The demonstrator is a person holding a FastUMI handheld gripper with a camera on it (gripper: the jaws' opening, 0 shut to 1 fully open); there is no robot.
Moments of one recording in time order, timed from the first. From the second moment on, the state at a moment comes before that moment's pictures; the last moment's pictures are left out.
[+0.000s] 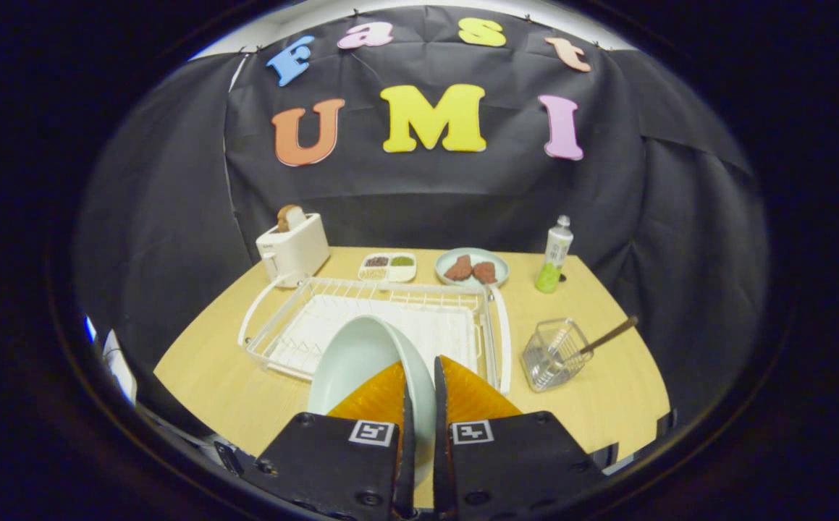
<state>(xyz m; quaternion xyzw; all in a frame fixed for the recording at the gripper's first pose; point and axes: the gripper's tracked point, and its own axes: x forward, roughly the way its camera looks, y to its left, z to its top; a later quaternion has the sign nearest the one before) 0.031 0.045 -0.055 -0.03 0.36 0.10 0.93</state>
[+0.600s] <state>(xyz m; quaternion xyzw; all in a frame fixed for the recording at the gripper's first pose) 0.004 0.028 -0.146 0.09 0.42 0.09 0.90</state>
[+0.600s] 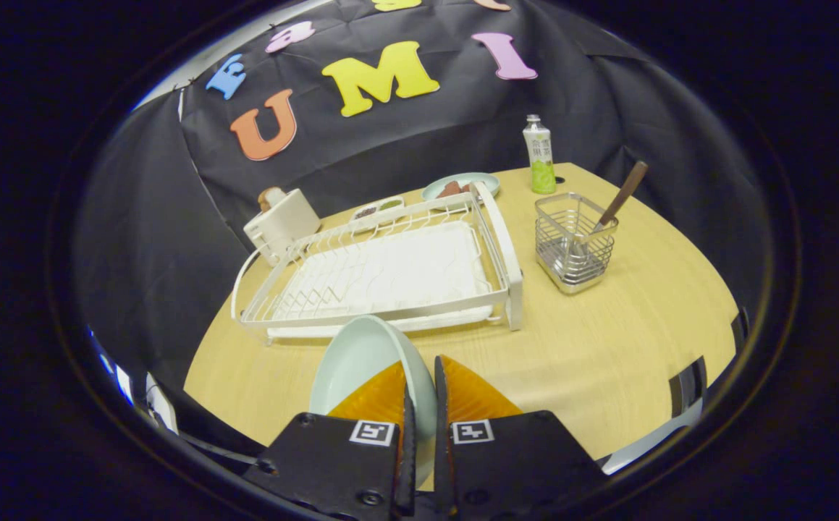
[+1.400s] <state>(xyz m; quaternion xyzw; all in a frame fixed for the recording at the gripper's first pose) 0.018 -0.013 -0.185 0.08 0.42 0.06 0.90</state>
